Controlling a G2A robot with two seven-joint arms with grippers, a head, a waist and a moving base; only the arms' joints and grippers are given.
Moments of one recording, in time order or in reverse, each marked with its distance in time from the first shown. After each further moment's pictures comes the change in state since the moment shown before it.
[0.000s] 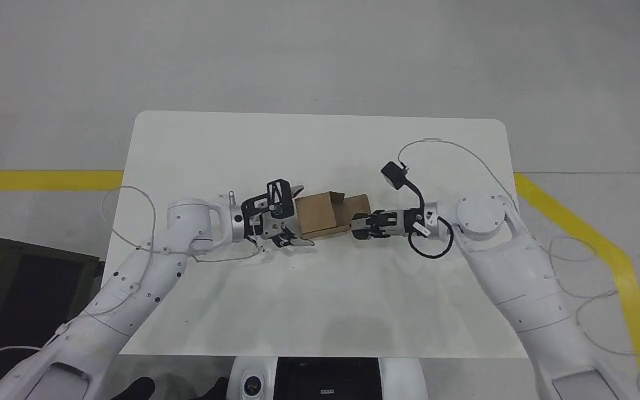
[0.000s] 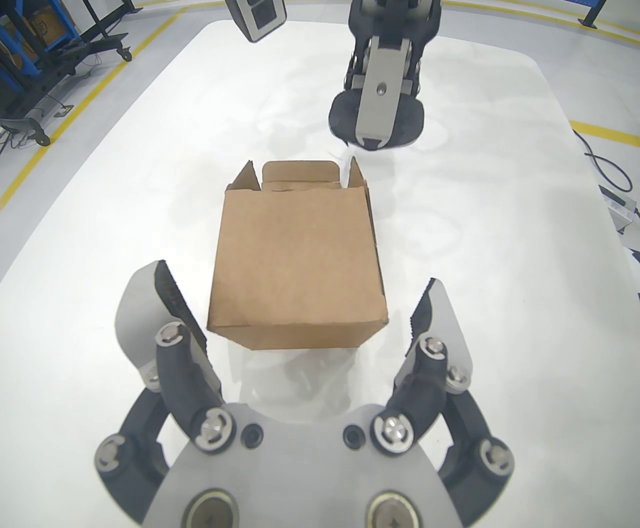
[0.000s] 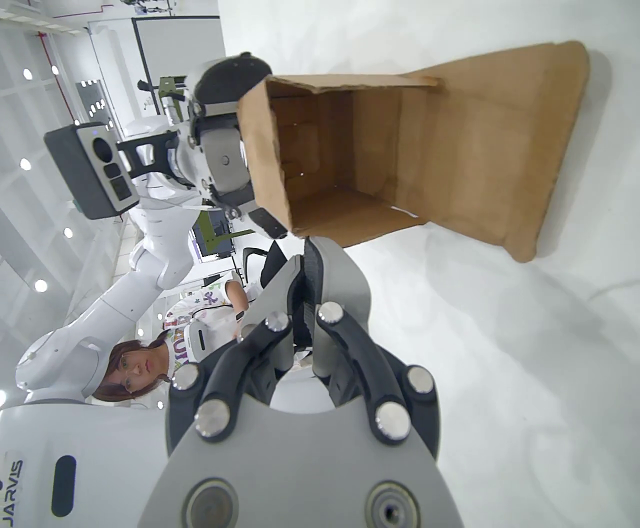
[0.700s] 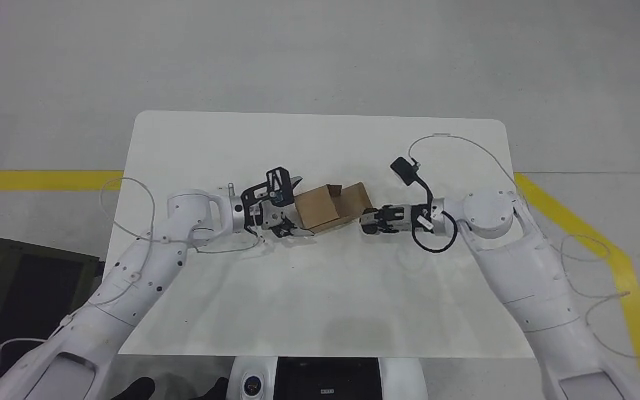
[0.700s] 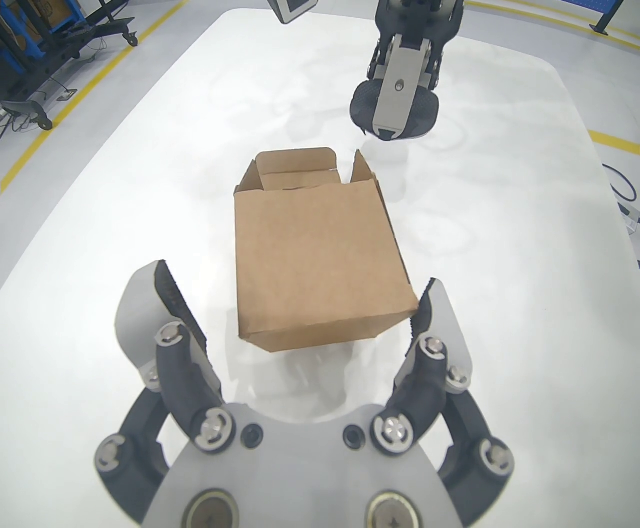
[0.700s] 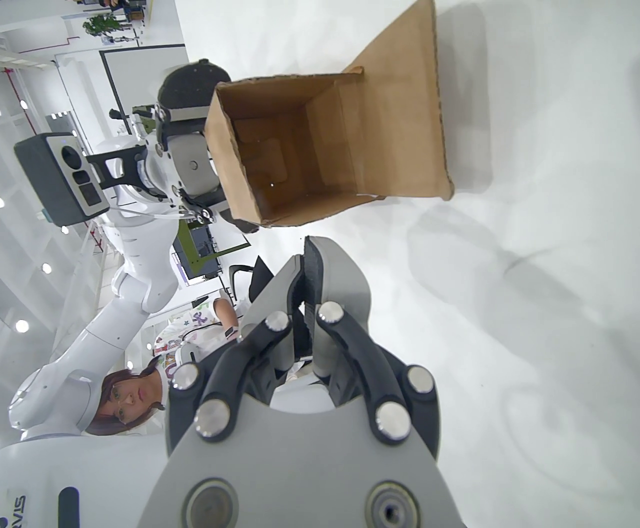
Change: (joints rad) left arm -0.038 -0.026 -0.013 0.044 -0.039 -0.023 -0.050; right arm -0.017 0.027 0.039 -0.063 -0.064 0.095 -0.011
